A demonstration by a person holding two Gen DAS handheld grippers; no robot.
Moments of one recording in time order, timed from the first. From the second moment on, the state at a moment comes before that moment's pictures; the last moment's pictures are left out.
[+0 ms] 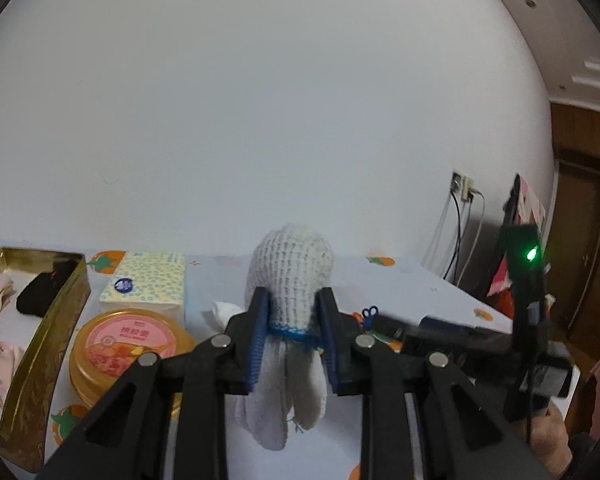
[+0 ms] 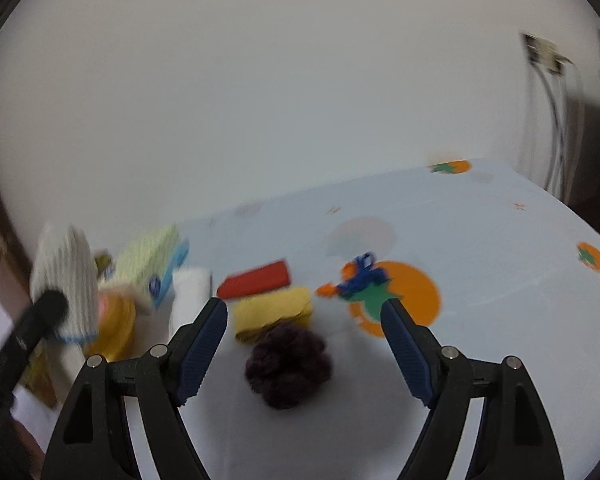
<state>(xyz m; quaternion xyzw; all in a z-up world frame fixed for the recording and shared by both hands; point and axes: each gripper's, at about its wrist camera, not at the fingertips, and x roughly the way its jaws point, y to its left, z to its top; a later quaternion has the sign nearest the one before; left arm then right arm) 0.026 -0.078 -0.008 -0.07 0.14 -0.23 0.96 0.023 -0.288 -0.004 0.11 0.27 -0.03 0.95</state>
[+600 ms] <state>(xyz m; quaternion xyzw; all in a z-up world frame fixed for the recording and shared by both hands) 0.031 -0.064 -0.014 -0.12 0.16 -0.25 0.95 0.024 -0.299 -0.018 0.15 0.30 0.00 0.94</state>
